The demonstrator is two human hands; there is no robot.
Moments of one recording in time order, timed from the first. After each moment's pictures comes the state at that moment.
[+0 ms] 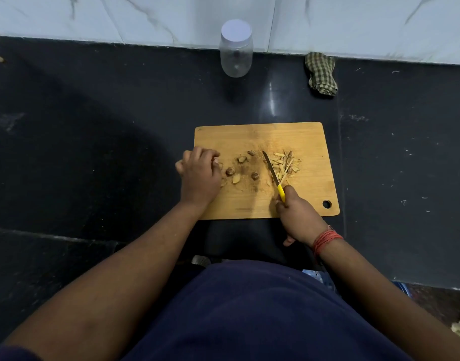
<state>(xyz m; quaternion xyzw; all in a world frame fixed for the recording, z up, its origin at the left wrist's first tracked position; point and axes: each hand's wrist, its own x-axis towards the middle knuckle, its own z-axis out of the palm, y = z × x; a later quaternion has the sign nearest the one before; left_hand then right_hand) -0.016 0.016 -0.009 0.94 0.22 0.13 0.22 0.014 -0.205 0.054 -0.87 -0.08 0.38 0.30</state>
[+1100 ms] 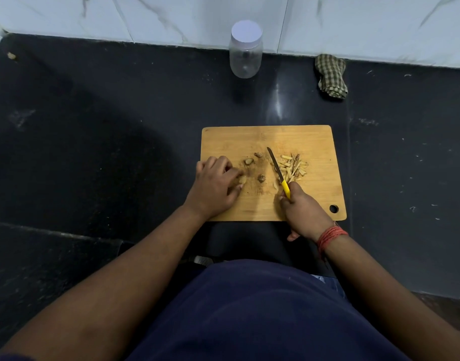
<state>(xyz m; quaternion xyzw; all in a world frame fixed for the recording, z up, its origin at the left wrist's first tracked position) -0.031 0.019 -0.009 0.99 0.01 0.07 0.14 0.027 -0.197 0.057 -0.87 -0.09 0.38 0.30</state>
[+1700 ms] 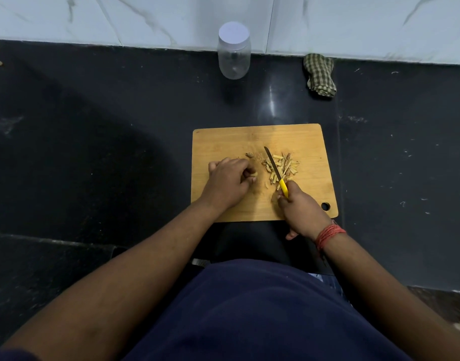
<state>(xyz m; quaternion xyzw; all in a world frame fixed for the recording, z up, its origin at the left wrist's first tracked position) 0.005 -0.022 0.003 0.95 0.07 0.00 0.29 0.030 -0.209 0.060 -0.87 -0.08 0.38 0.31</state>
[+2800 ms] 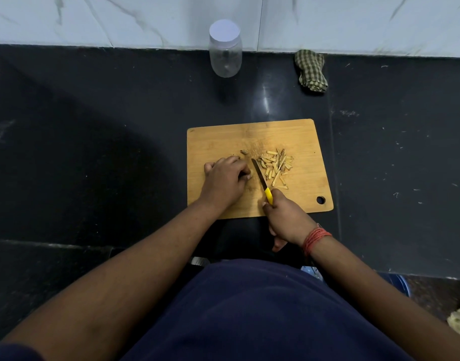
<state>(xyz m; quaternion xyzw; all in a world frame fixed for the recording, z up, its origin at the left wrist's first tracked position) 0.002 -0.030 0.001 0.97 0.09 0.00 0.24 0.004 -0.198 0.057 -0.82 -0.03 0.44 0.36</state>
